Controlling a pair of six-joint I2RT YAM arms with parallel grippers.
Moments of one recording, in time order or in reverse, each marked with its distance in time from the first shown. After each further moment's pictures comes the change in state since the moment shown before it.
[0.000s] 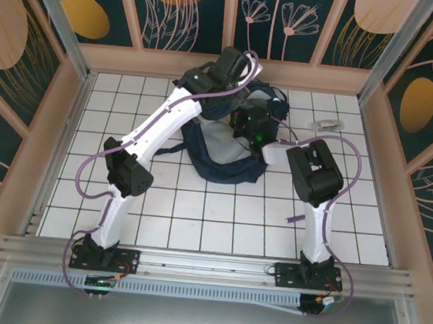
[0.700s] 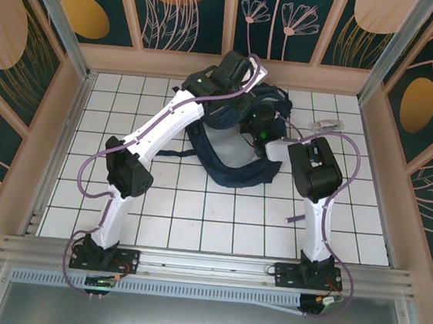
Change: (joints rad) left arm -0.007 -0.009 -0.086 0.083 0.175 -0.092; right arm -0.045 0.068 0.065 0.011 0.090 -0.003
